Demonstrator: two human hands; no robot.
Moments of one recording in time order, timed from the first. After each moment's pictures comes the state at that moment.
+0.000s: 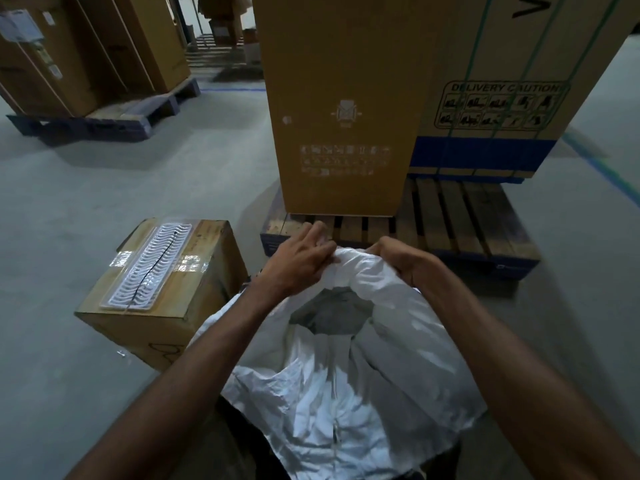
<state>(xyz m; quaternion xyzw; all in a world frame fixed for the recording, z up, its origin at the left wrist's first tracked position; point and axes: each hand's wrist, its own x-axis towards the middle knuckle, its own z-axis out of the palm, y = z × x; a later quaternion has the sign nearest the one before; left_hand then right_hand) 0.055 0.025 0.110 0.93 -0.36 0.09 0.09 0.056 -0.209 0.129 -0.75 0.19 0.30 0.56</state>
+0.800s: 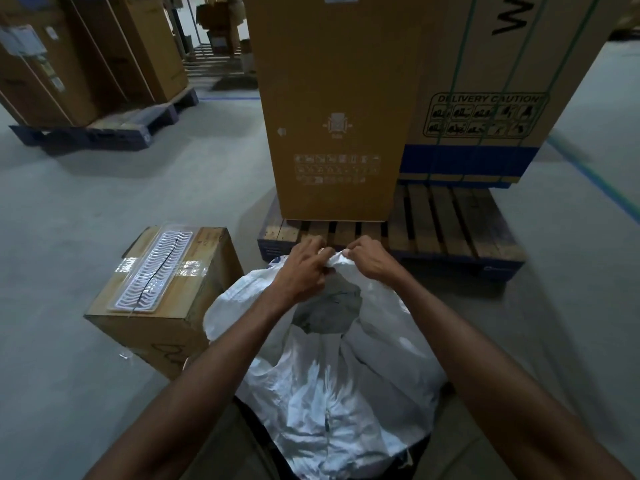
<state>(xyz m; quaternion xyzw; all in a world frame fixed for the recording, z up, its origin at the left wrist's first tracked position) 0.046 -0.004 0.099 0.94 -0.31 0.07 0.14 0.038 -0.192 0.141 -0.91 0.03 0.12 0.39</state>
